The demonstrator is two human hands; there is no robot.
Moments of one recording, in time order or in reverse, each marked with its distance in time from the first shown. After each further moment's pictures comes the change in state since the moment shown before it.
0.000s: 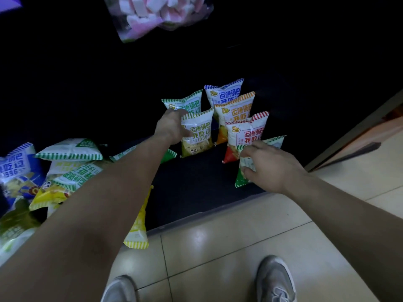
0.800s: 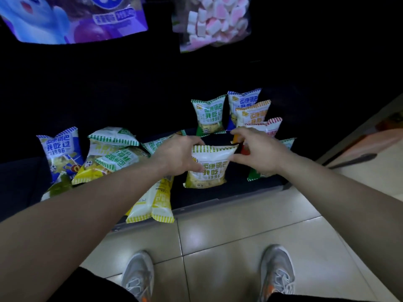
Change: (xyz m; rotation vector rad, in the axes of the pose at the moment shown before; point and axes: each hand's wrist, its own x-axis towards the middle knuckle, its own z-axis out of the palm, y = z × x) left_hand -0.179 -0.022 -0.092 0.126 -0.164 0.218; right_hand -0.013 -0.082 -0.037 0.198 0.049 -0.119
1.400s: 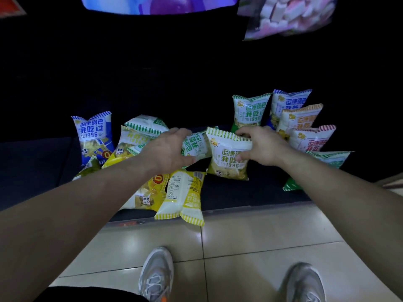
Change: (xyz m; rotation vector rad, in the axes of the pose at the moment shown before) left_hand -0.033 -0.118 -0.015 -0.015 0.034 -0.157; right_hand 0.091 -0.060 0.052 -0.003 -0.084 -0.031
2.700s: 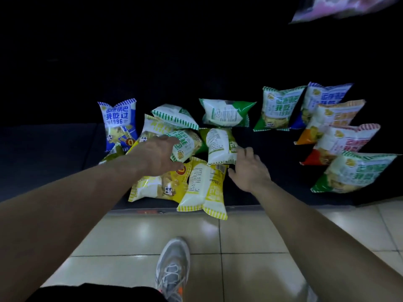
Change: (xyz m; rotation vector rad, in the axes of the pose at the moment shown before) left_hand -0.034 -0.077 0.002 0.191 -0.191 -0.161; right_hand 0.021 -0.040 0.143 -0.154 -0.049 0.125
